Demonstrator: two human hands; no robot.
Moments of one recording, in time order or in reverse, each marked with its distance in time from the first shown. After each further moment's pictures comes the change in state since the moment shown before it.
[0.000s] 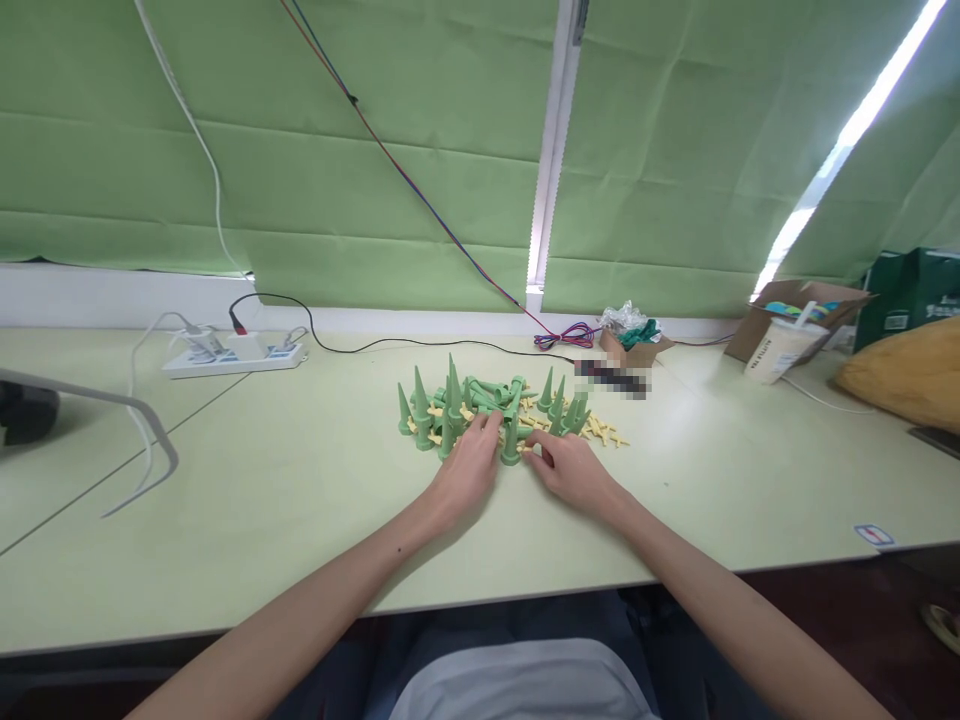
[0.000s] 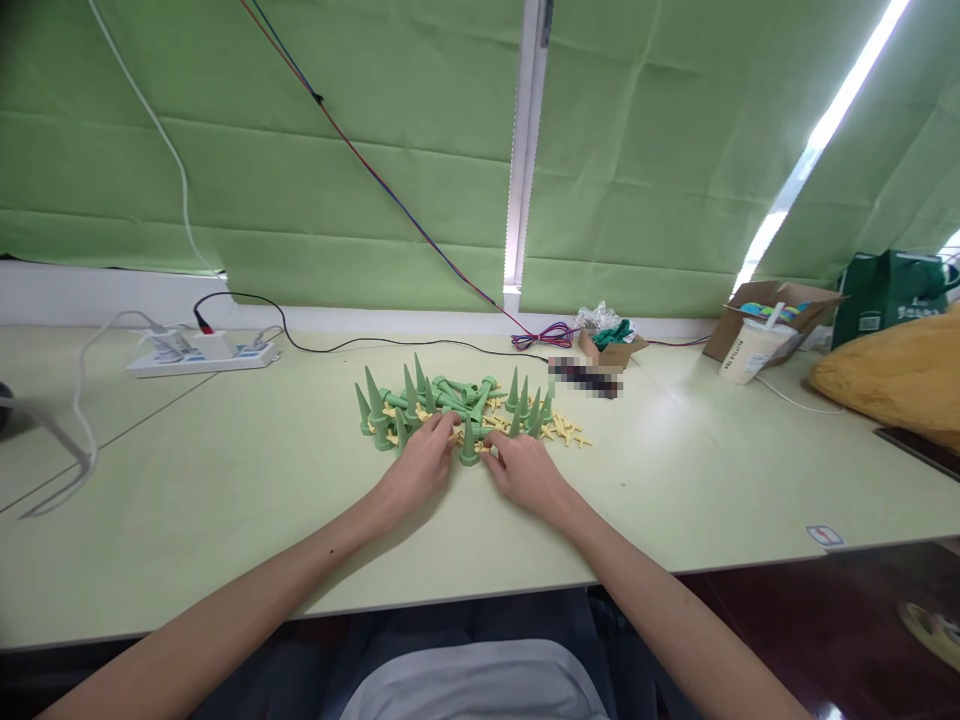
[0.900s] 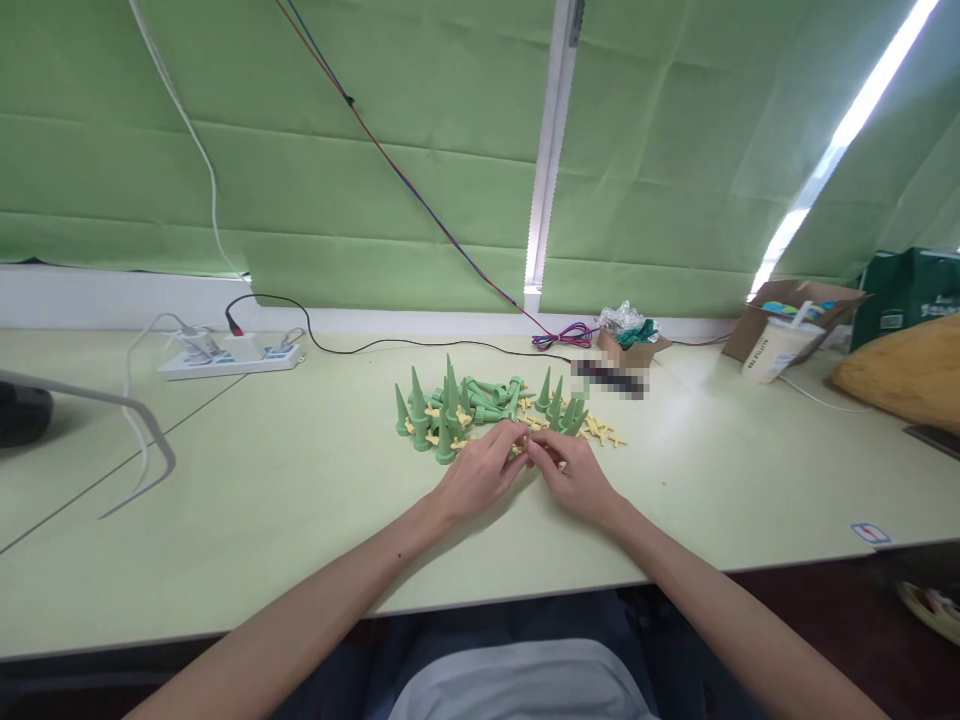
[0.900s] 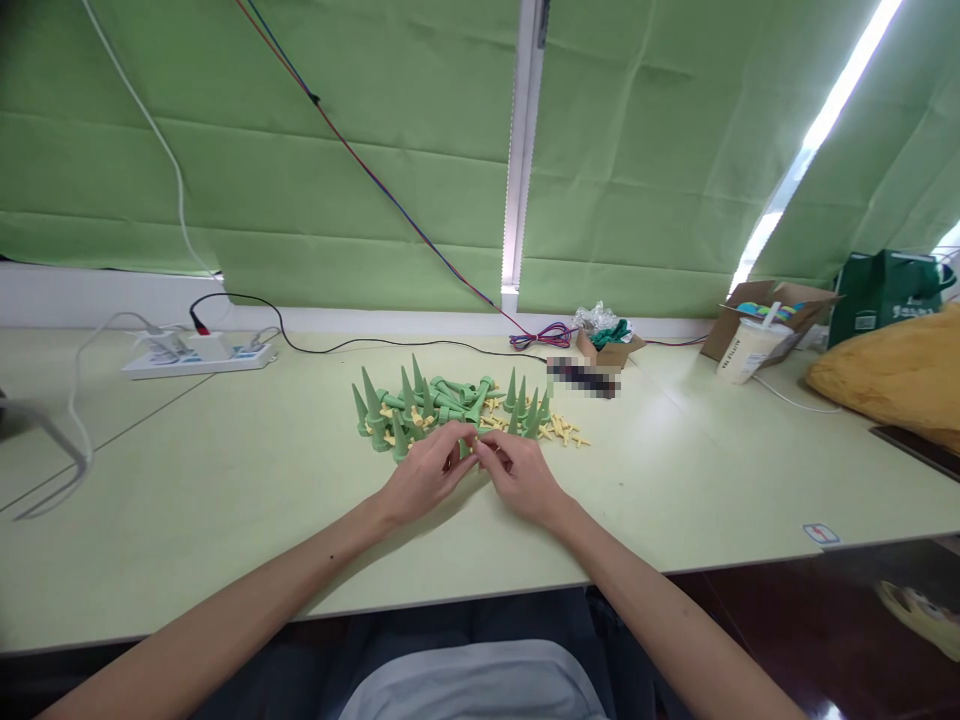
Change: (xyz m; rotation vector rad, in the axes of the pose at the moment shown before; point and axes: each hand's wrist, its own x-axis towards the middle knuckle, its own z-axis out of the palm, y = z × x) left_hand -0.002 0.015 -0.001 -0.066 0.163 0.364; right_hand -0.008 -0.007 0.000 0.526 0.234 -0.120
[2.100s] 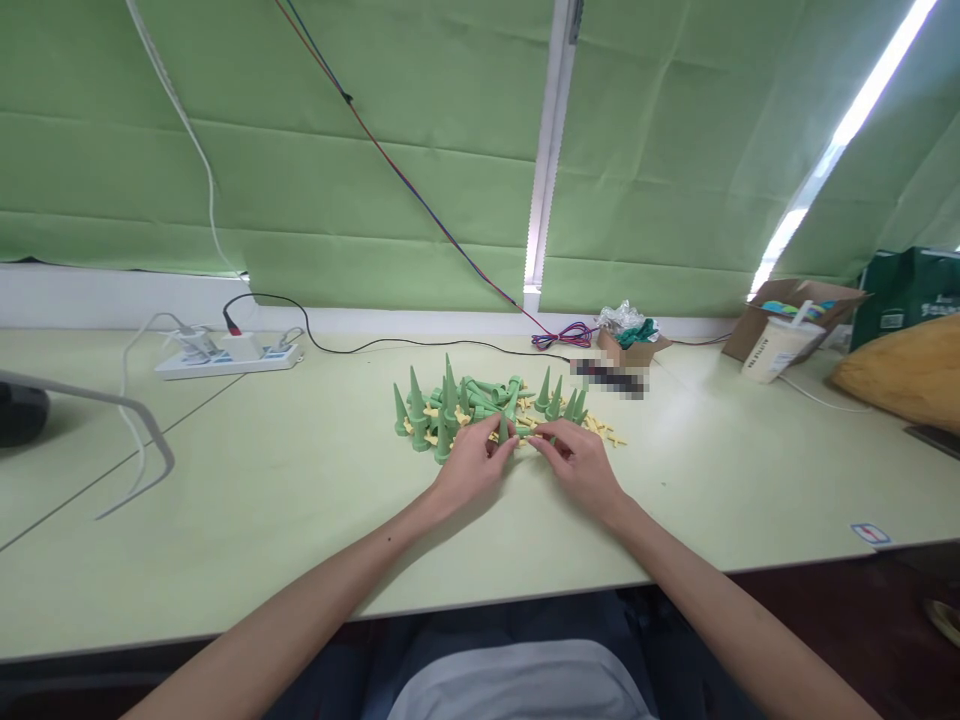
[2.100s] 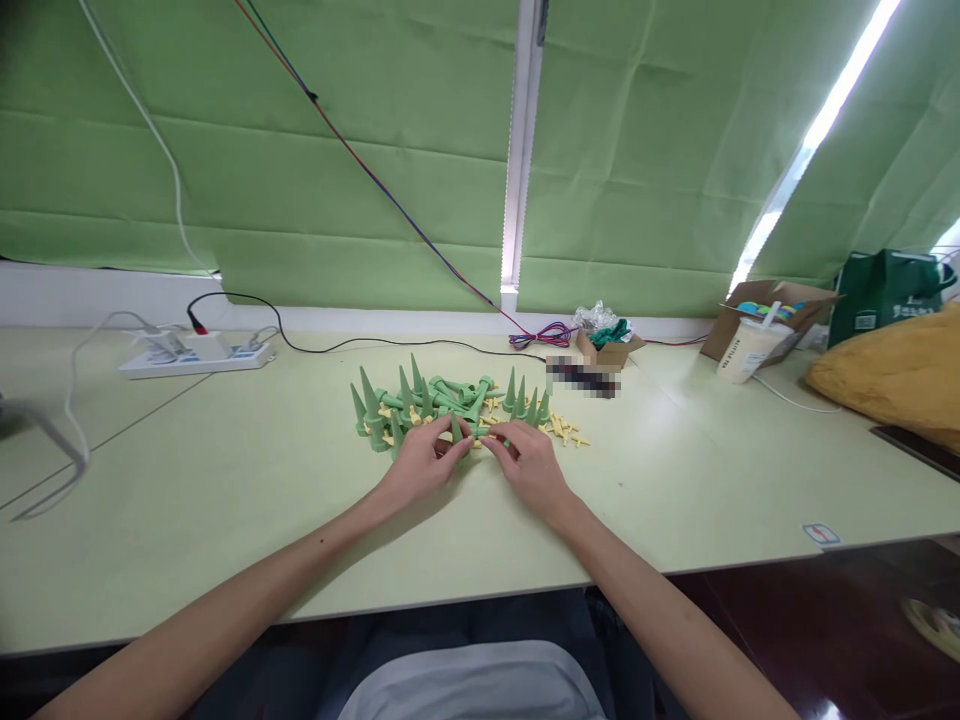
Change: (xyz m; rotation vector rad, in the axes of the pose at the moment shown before) left_hand 0.009 -0.005 -0.001 -0.315 -0.053 -0.421; right_hand 0.001 0.014 -0.004 -0.186 0.166 -0.003
